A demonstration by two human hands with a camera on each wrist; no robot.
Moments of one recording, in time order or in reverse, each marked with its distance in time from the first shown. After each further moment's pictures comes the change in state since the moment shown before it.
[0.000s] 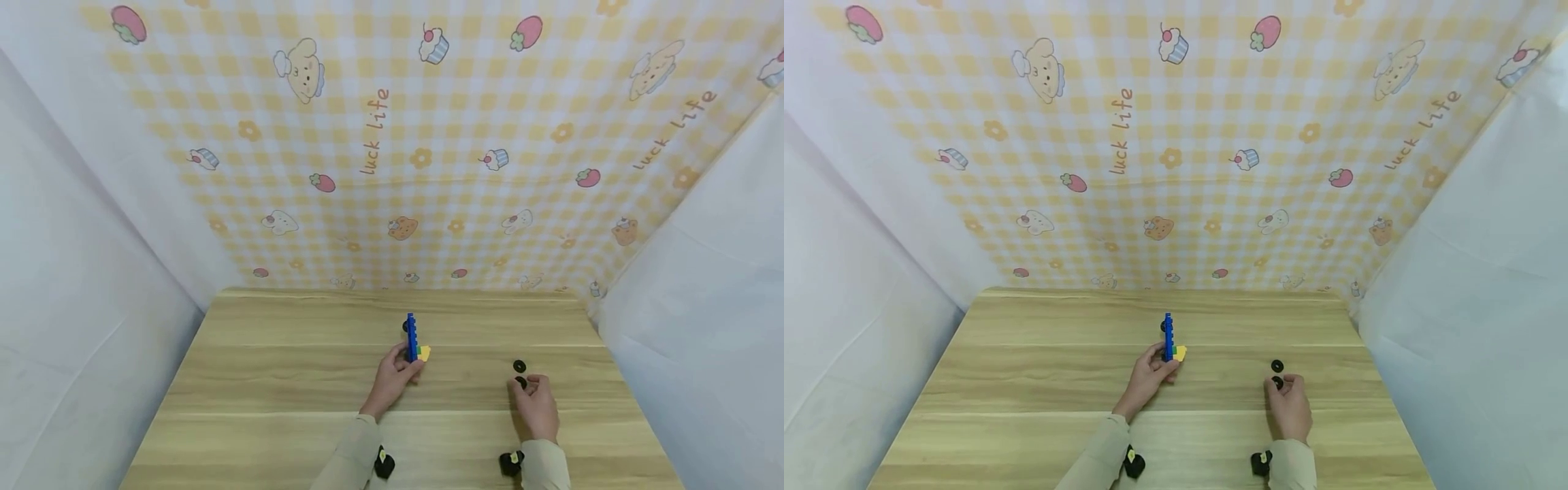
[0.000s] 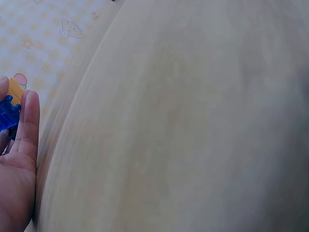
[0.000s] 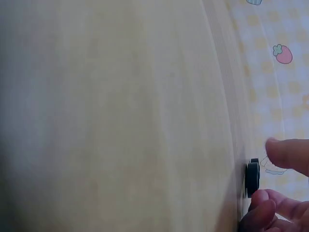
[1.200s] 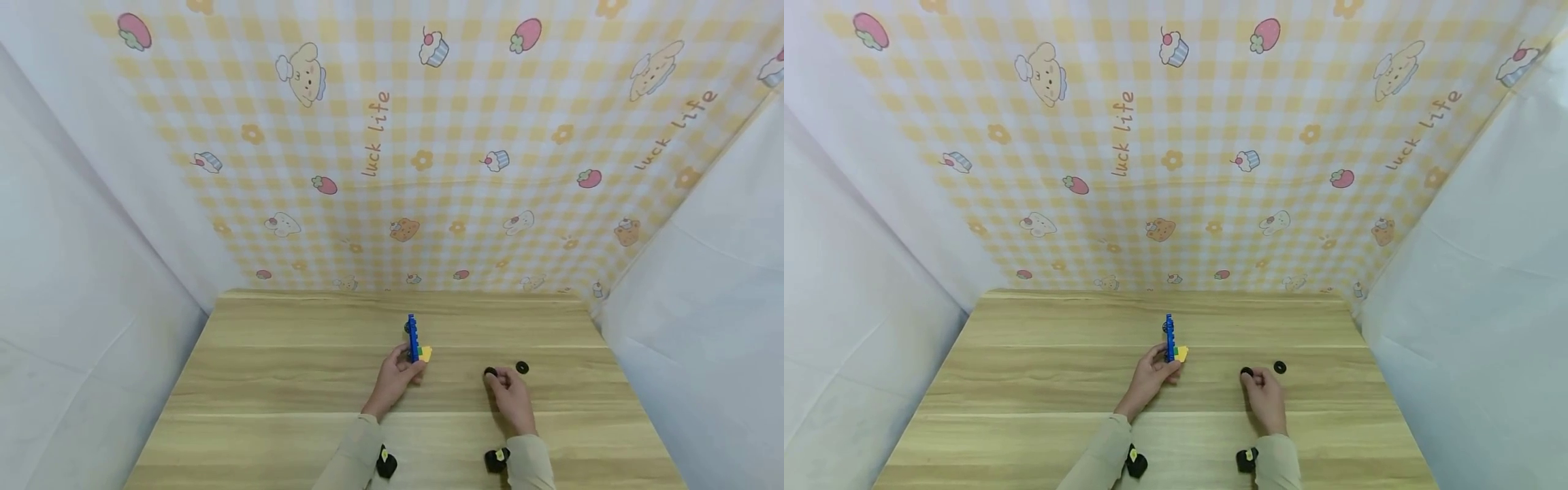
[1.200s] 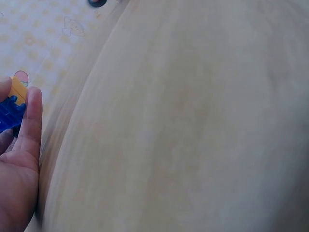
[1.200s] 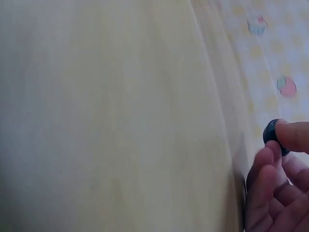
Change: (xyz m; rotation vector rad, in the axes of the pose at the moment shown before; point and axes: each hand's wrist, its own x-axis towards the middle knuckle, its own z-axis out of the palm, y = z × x) left_hand 0.003 0.000 -0.001 -0.060 -0.022 -0.004; right_hand 0.000 -0.028 0.037 0.224 -0.107 -0.074
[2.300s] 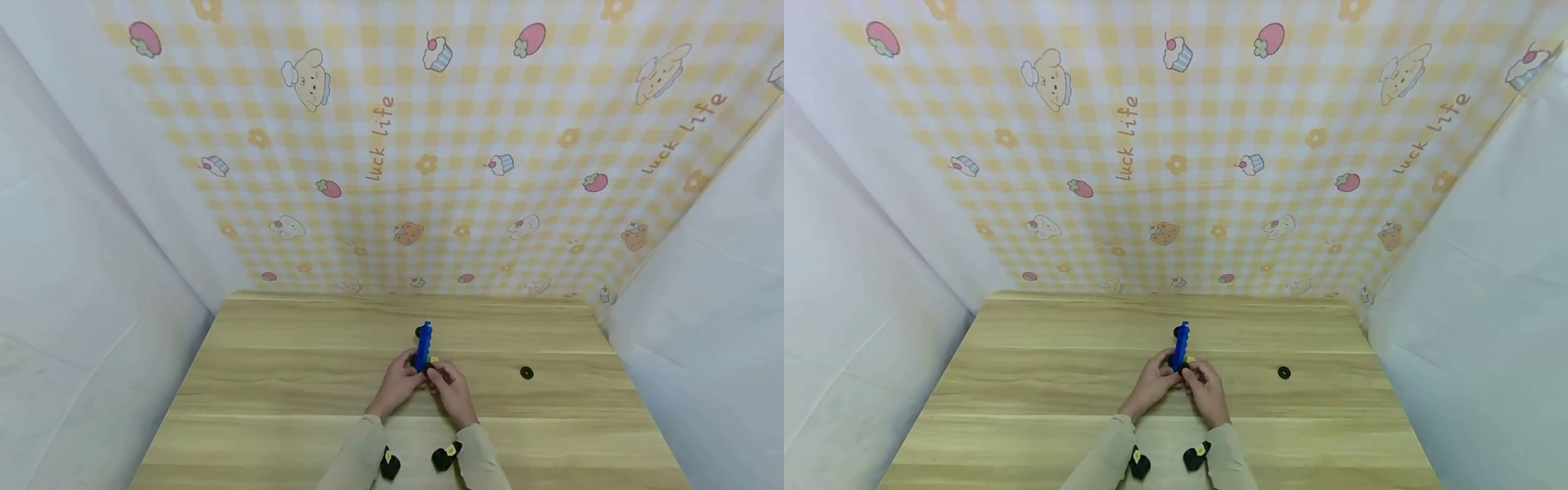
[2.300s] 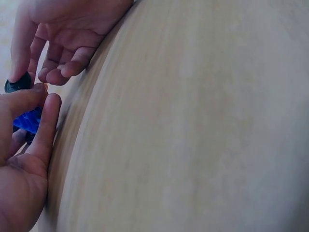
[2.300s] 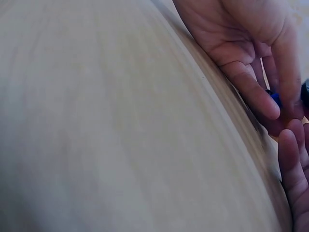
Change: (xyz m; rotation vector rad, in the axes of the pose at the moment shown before) left_hand 0.001 0.004 0.003 0.104 -0.047 -0.016; right_hand -0.020 -0.057 0.092 0.414 -0.272 -0.226
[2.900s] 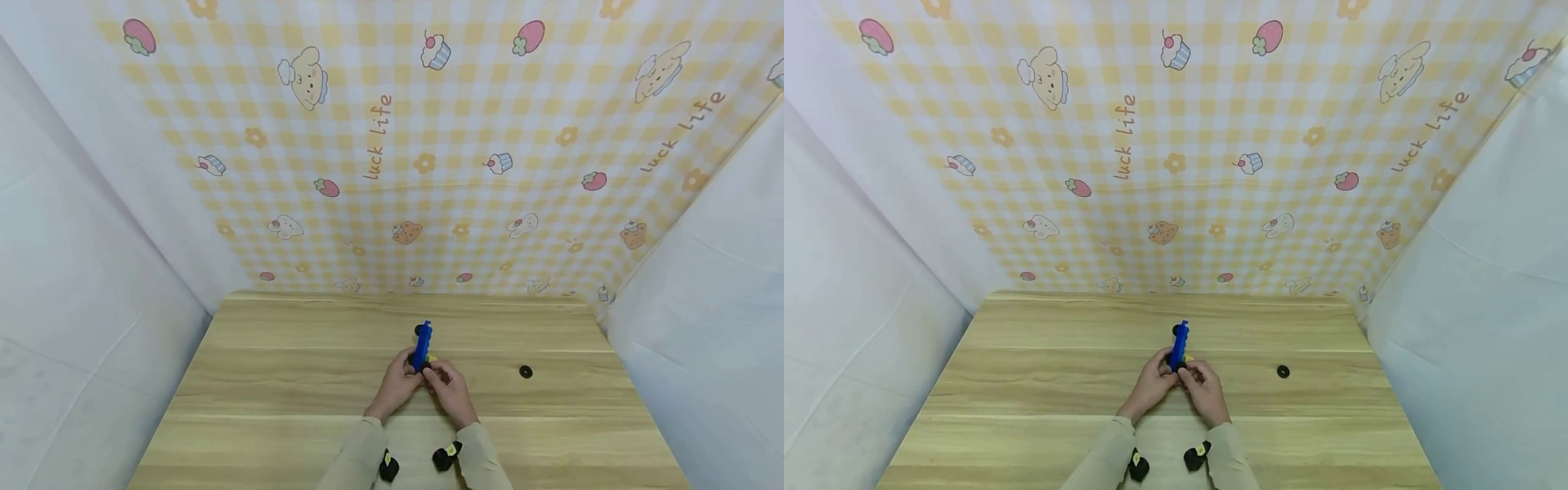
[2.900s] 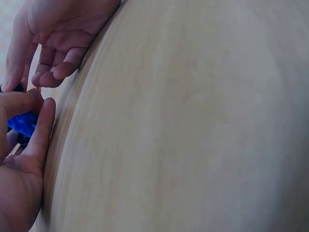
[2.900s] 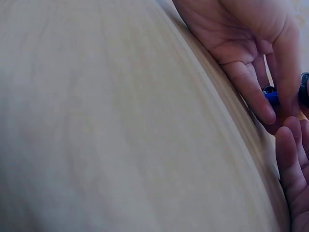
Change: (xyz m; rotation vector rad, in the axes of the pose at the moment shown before) left_hand -0.002 -0.003 -0.001 0.113 0.024 0.065; right_hand 0.005 0.009 0.000 -0.046 -0.011 0.002
